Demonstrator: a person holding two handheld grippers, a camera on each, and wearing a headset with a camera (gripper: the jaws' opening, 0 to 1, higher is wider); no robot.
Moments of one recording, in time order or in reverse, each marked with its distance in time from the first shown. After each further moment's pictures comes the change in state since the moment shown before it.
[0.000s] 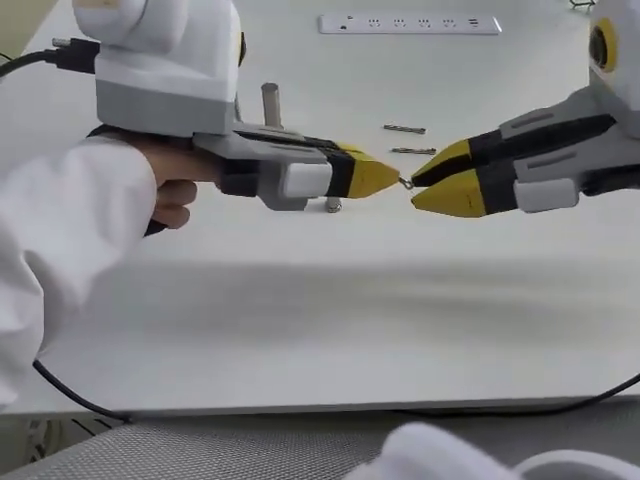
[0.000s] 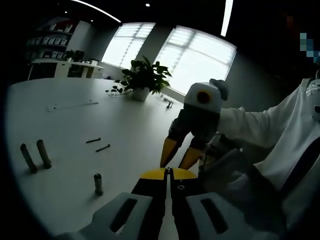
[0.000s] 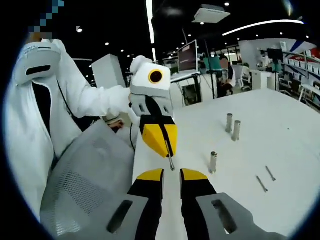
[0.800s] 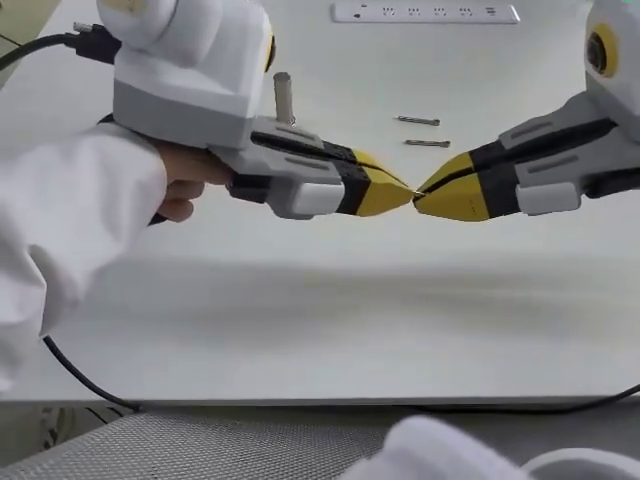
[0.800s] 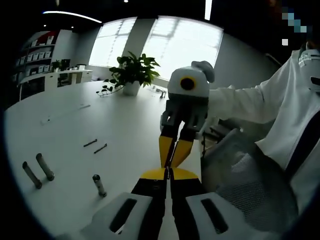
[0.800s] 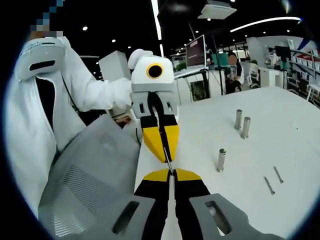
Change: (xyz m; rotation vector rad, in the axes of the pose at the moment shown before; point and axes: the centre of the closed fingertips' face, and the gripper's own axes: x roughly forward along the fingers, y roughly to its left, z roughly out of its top) left arm 0.006 -0.001 -0.017 0.158 0.092 -0.014; right arm 0.009 0.009 -0.009 -0.028 0.044 0.072
